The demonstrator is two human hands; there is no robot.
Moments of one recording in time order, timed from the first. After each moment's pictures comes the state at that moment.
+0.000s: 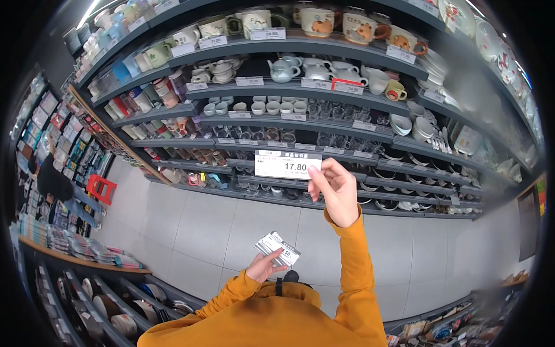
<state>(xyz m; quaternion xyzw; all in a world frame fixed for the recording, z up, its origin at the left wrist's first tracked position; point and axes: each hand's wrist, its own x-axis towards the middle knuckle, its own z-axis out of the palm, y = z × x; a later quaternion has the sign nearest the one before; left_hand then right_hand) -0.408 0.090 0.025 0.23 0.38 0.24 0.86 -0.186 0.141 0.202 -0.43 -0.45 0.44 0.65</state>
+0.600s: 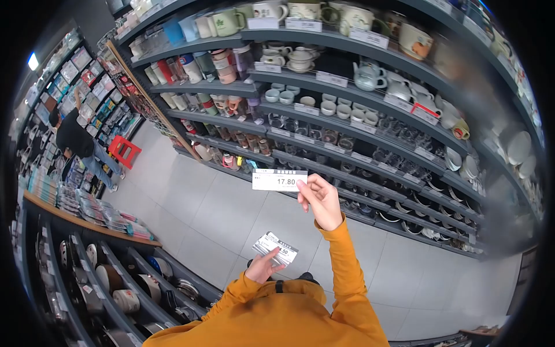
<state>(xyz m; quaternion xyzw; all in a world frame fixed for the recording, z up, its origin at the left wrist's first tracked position) -0.539 0.123 0.016 0.14 0.43 0.37 0.81 -0.344 0.236 0.139 -0.39 -0.46 0.59 0.54</state>
